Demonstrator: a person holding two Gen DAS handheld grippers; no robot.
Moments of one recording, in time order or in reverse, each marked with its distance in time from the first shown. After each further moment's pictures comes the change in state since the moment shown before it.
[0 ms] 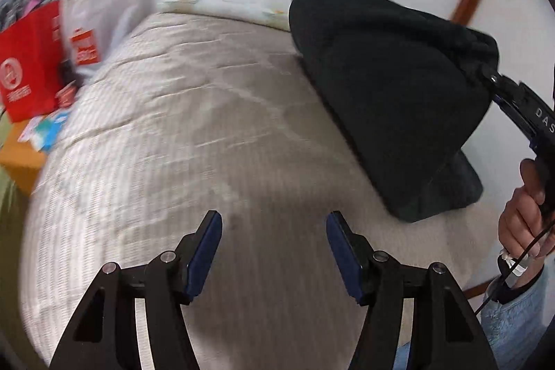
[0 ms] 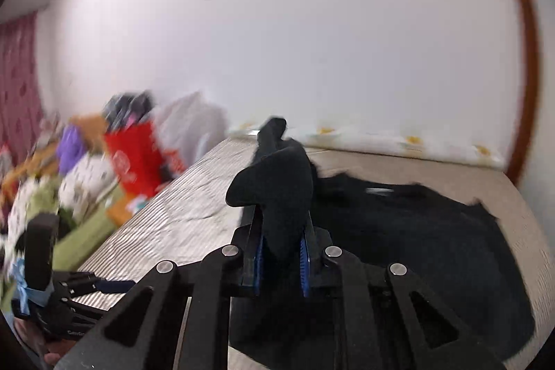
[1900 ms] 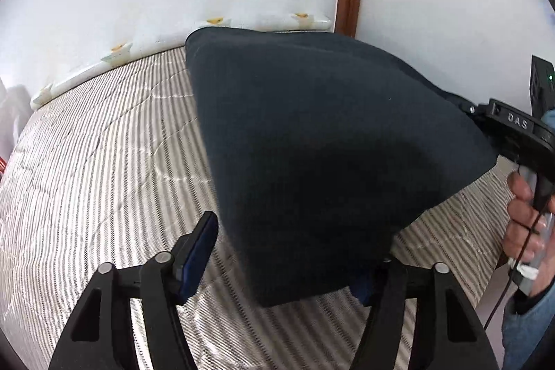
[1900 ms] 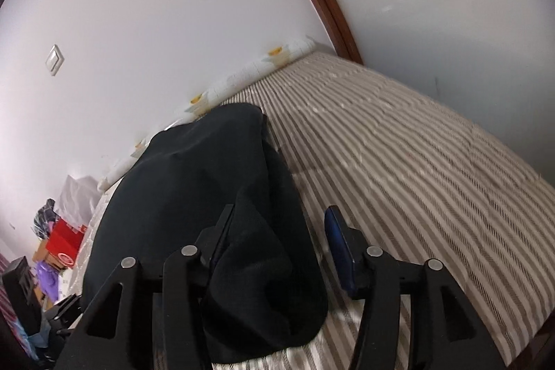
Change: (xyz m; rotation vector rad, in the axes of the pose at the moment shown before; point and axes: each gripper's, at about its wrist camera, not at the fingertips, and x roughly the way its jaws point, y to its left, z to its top) left arm 0.116 -0.255 0.020 0.374 0.012 0.047; right arm -0.061 -0.303 -0.133 0.614 0.094 -0.229
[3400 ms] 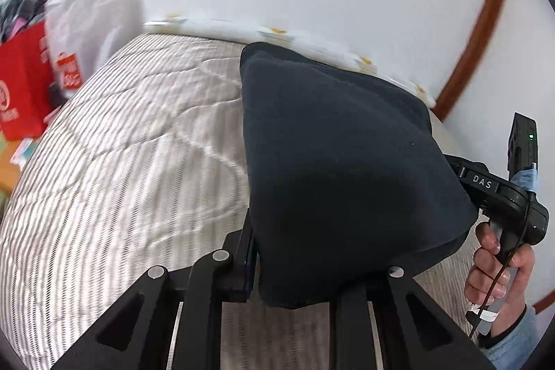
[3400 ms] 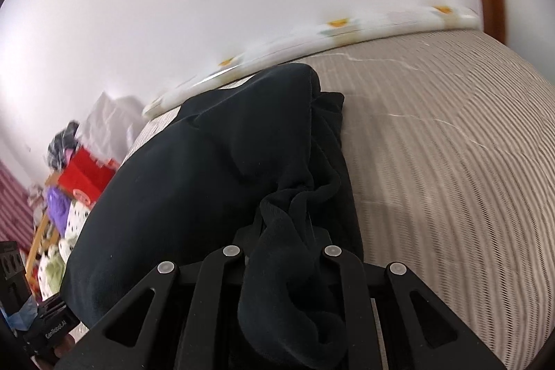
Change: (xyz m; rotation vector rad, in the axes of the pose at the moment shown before) left arm -0.072 0.241 -0.047 -0.433 -0.070 0.057; right arm 0.144 0.243 -0.032 -0.282 0.206 0.140
